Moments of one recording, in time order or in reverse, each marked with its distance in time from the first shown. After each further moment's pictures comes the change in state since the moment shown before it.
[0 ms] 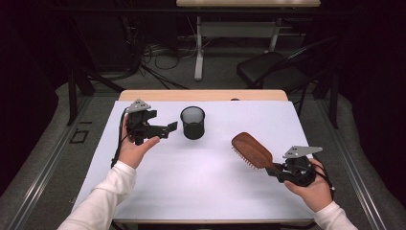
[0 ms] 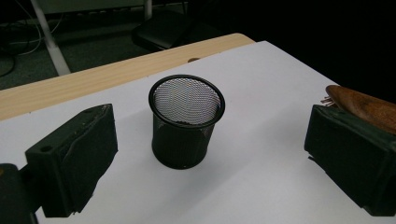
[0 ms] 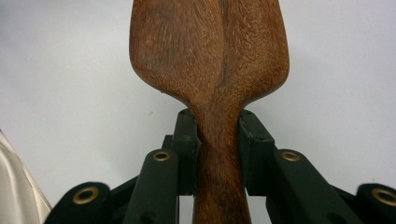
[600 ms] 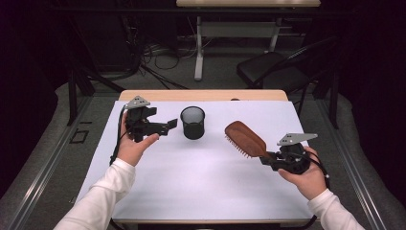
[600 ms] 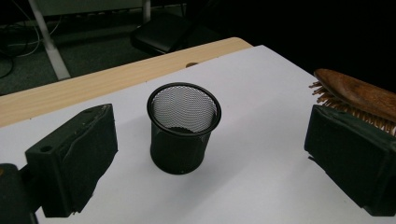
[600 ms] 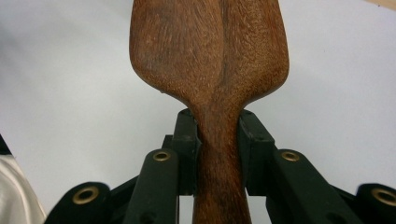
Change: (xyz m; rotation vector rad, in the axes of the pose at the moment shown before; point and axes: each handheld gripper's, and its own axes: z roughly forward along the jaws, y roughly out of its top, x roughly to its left) left arm -0.002 0.011 -0.004 -0.004 -0.007 -0.003; right arm 0.003 0.039 0.000 -0.035 0.014 -0.013
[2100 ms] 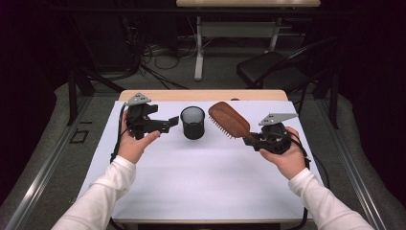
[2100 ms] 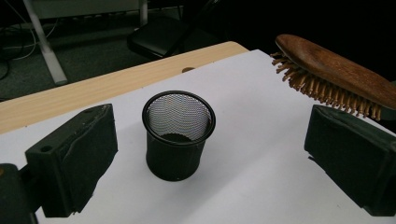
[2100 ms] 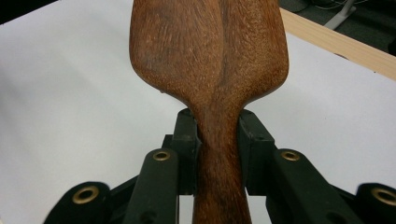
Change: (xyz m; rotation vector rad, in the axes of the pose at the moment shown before) left arm -0.003 0.009 0.000 -0.003 -0.011 0.002; right arm 0.012 0.062 0.024 -0.067 -0.012 -0.036
